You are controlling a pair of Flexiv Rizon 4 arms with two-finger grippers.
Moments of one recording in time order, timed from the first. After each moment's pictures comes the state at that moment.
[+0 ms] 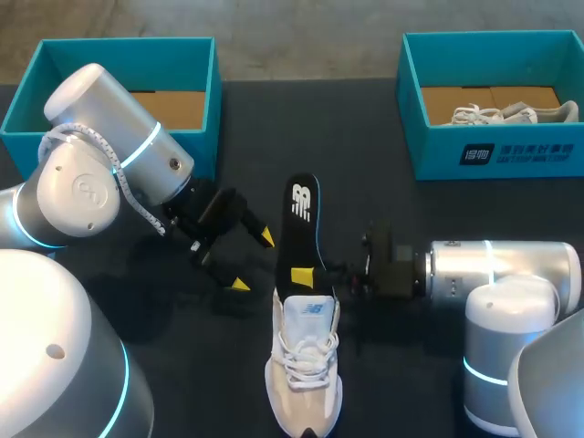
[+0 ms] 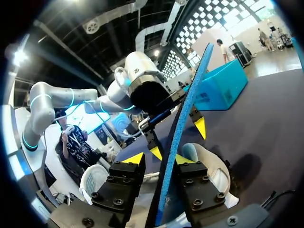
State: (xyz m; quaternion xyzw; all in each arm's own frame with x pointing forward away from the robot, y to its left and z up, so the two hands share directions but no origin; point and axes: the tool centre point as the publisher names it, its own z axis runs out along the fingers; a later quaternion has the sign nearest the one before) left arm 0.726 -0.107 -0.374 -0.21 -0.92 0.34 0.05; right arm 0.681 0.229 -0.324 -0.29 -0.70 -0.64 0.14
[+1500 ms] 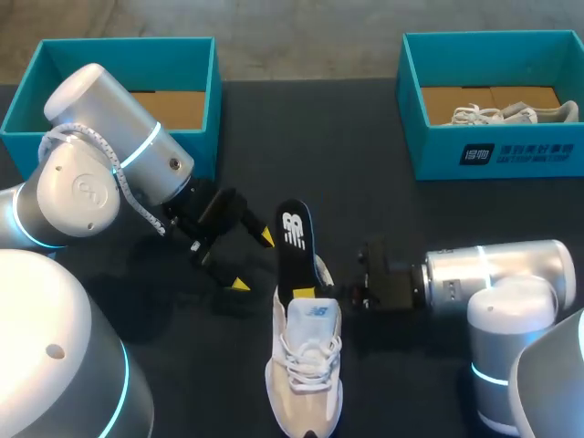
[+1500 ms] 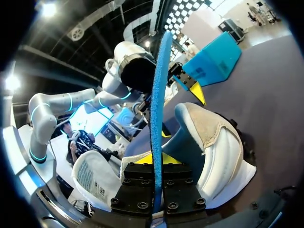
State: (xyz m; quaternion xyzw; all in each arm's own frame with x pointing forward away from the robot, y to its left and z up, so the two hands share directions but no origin) left arm 0.726 -0.107 -0.374 -0.21 -0.92 0.34 0.05; right arm 0.653 0.229 -0.356 -0.33 -0.70 -0.59 0.23
